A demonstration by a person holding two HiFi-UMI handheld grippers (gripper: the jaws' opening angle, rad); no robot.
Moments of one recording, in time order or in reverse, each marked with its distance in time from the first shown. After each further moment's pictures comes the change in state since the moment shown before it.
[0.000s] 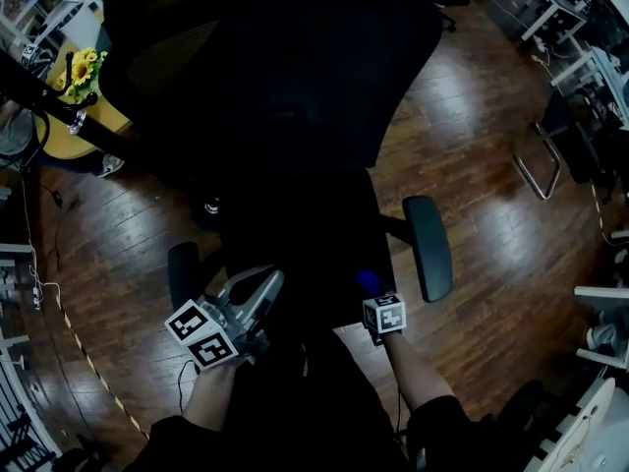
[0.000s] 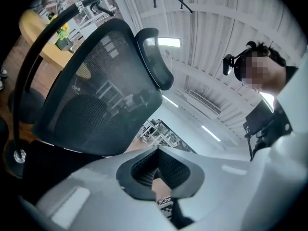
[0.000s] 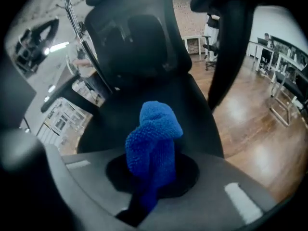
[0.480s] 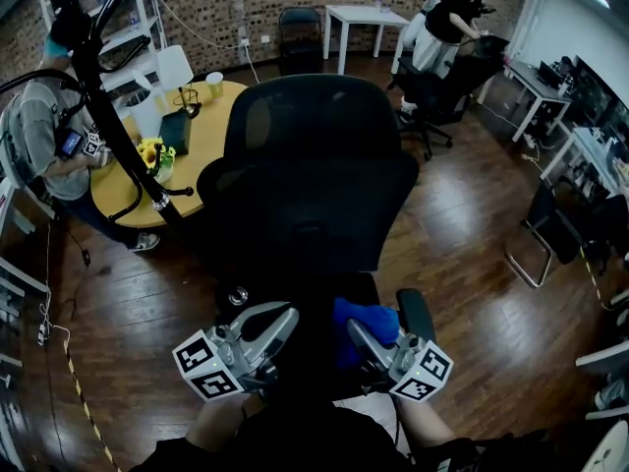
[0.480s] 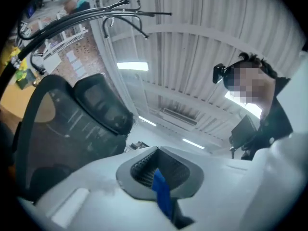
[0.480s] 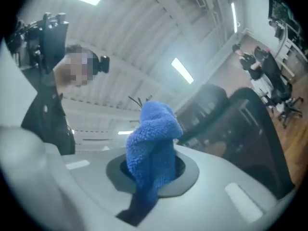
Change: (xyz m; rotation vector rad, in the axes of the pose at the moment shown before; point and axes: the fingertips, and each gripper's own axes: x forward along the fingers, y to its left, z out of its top) left arm -0.036 -0.153 0.156 0.228 -0.235 -0.245; right arm -0.350 0.243 0.316 -0.100 -1.043 0.844
